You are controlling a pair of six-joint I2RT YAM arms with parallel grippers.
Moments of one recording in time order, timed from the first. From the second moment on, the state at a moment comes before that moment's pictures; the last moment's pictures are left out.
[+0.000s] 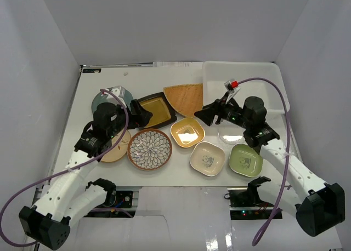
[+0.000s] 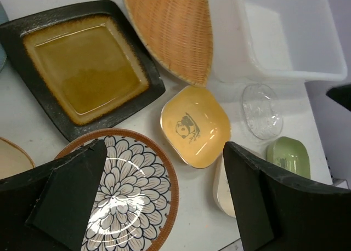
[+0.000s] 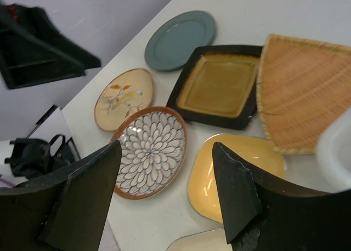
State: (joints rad) left arm -0.42 0.82 0.84 -0.34 0.08 -0.51; right arm 0.41 1.00 0.75 0.16 -0.56 0.40
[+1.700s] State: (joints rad) left arm -0.42 0.49 0.62 -0.51 -0.10 -0.63; right arm 1.11 1.27 0.46 0.24 0.24 1.01
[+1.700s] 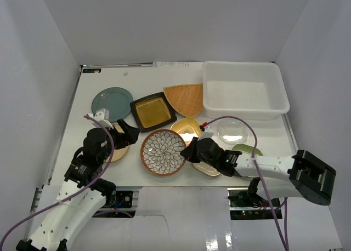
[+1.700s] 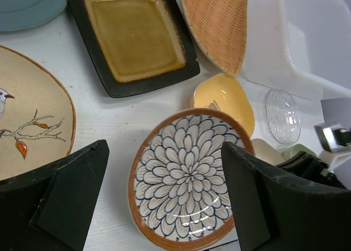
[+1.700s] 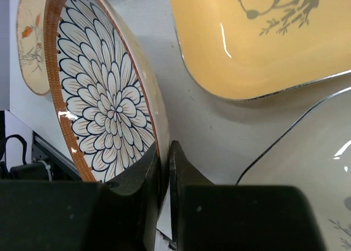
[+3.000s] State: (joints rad) left arm -0.42 1.03 0.57 -0.10 -0.15 -0.86; right arm -0.12 1.59 1.01 -0.09 -0.02 0.63
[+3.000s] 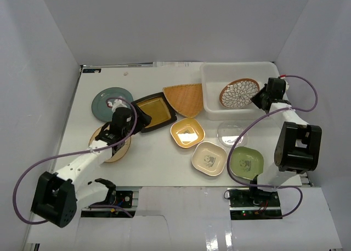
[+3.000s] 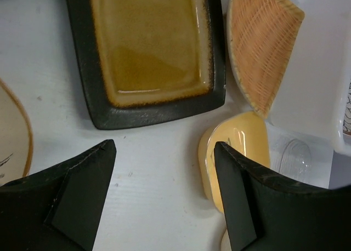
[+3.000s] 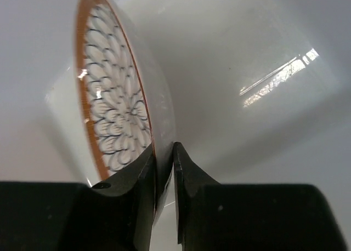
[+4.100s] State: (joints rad) left arm -0.42 2.13 1.46 0.13 -0.04 -0.57; right arm -0.06 1.40 0.86 0.16 -0.28 0.63
